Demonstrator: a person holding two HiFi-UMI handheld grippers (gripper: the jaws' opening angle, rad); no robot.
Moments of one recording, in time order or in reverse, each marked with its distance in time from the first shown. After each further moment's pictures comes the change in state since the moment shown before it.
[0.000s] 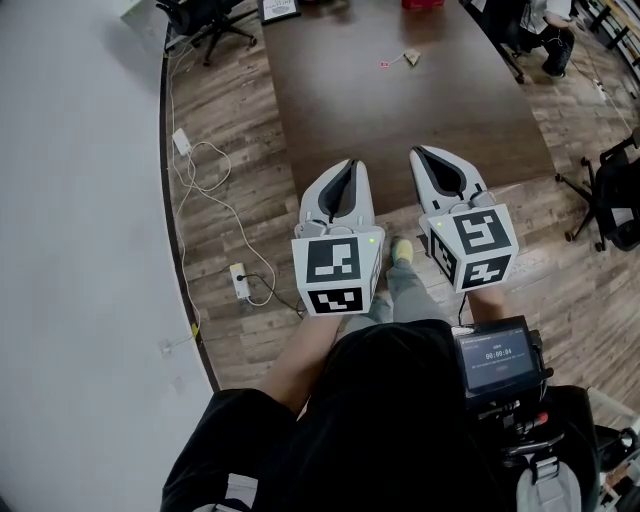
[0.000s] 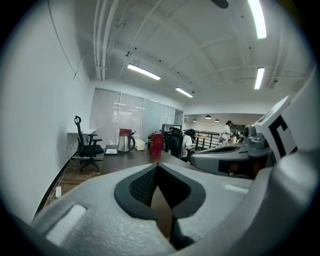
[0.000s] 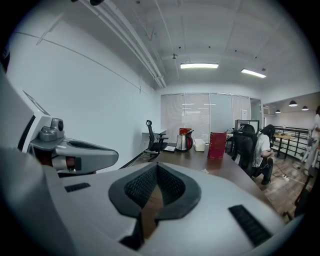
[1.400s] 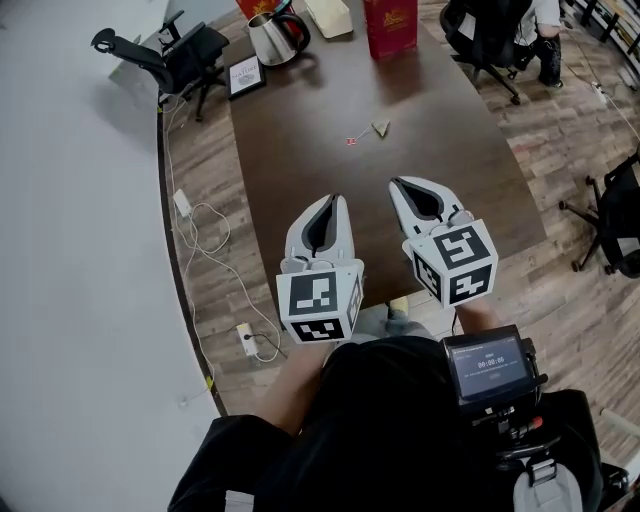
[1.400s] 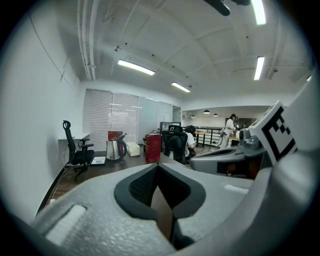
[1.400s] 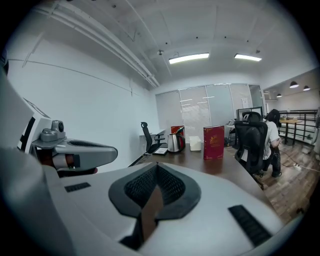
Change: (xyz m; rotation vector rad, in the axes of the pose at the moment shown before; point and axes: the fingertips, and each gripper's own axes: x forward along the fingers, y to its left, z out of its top) left arm 0.206 -0.008 0.051 0.056 0.035 -0.016; right arm 0.129 -0.170 0.018 0.112 0.019 0.058
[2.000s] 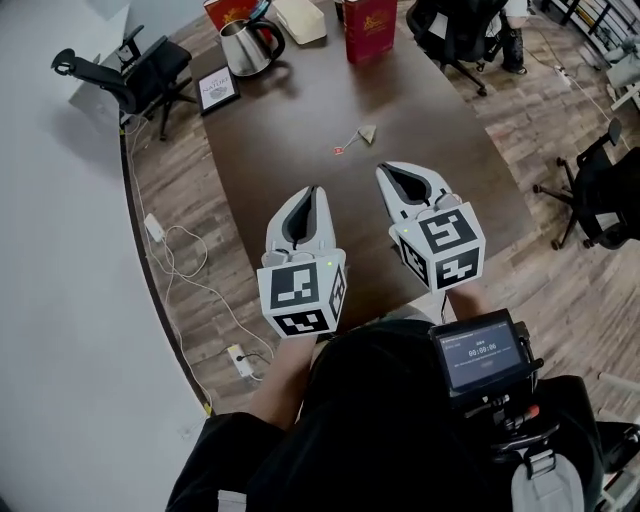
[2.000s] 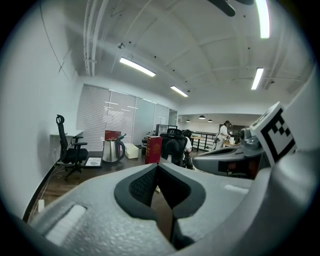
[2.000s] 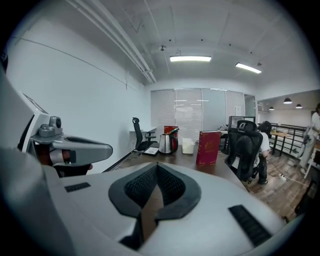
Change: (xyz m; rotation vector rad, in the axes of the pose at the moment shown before) left arm 0.029 0.064 0.012 -0.036 -0.039 -0.076; right arm 0.053 0.003 0.026 -0.073 0.025 -0.128
